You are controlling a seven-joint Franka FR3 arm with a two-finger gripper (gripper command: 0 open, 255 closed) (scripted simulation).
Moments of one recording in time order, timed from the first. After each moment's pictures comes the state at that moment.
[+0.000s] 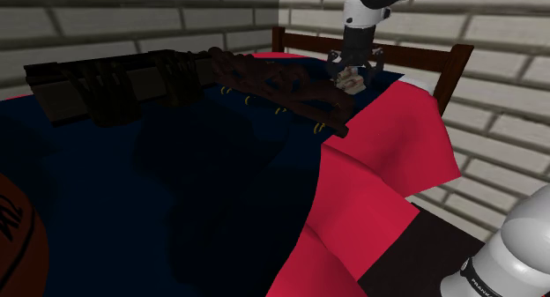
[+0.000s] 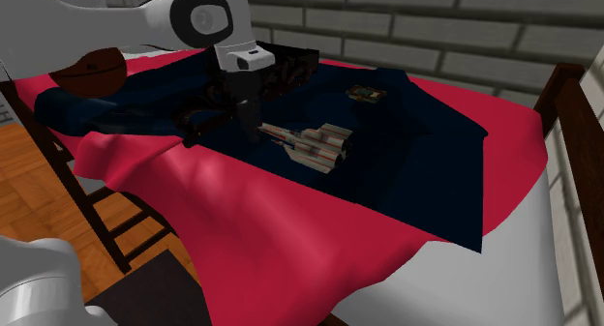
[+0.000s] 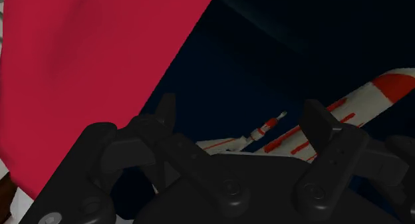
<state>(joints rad) -0.24 -0.26 0.24 -1.88 -0.09 1.66 0.82</state>
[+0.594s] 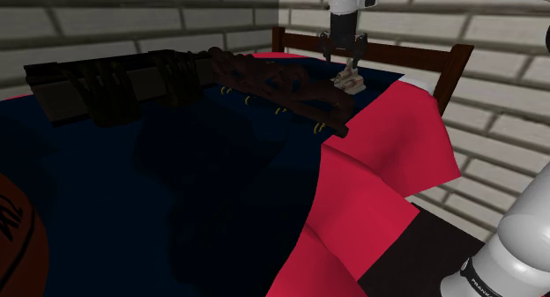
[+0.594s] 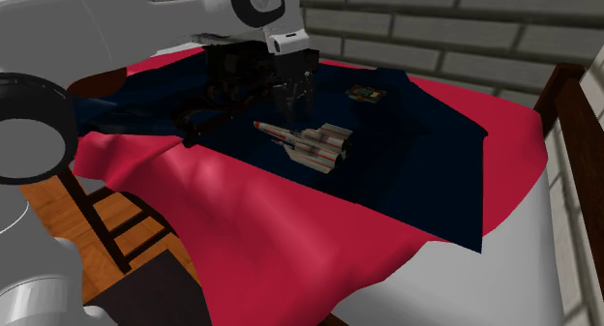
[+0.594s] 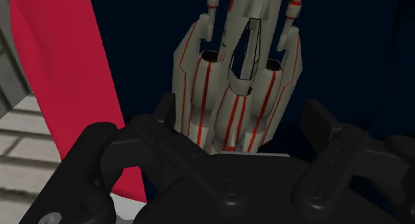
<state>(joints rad) -0.29 0.08 0.26 -1.44 -0.25 1.54 1.33</state>
